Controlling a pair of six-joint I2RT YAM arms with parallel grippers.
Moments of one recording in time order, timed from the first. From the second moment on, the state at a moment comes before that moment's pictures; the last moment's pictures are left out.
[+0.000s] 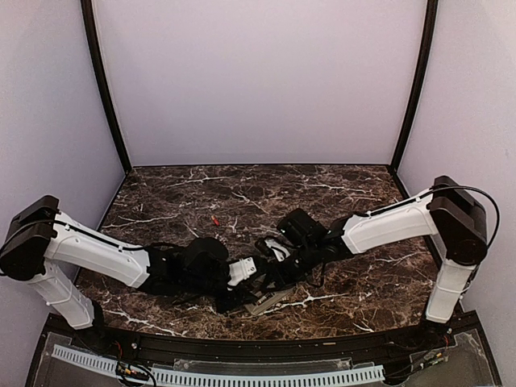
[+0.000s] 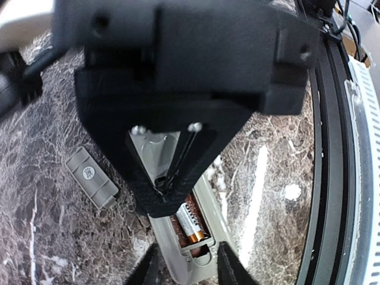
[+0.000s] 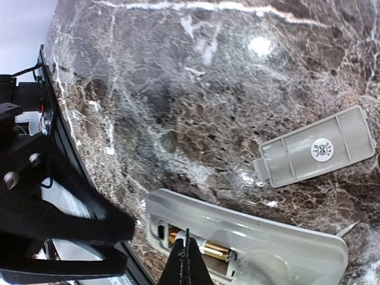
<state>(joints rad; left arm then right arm) -1.15 1.56 0.71 0.11 0.12 0.06 1.00 1.81 1.02 -0.20 -0.50 0.55</state>
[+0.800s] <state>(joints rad) -1.15 1.75 0.90 -0.03 0.06 -0.12 0.93 1.53 0.87 -0.28 -0.31 0.59</state>
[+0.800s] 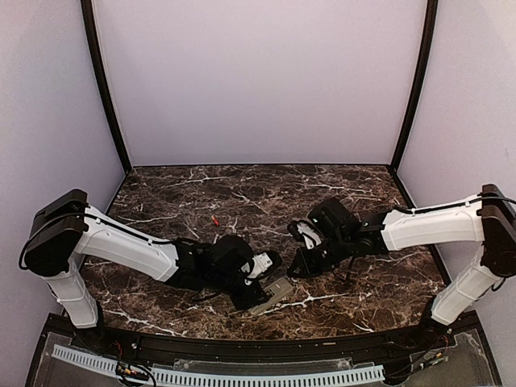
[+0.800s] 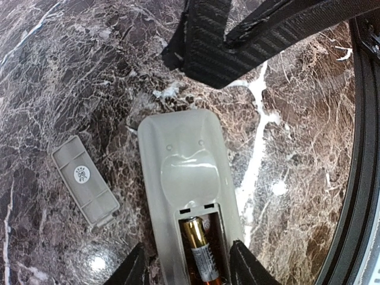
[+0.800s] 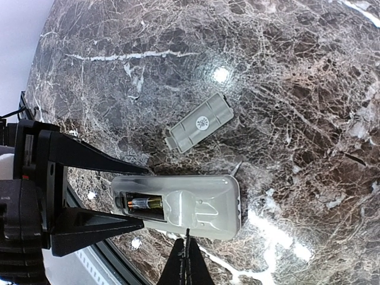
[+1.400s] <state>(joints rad) -1.14 1.75 0.90 -0.02 0.02 -0.17 0.93 1.53 0.86 -0.28 -0.31 0.59</state>
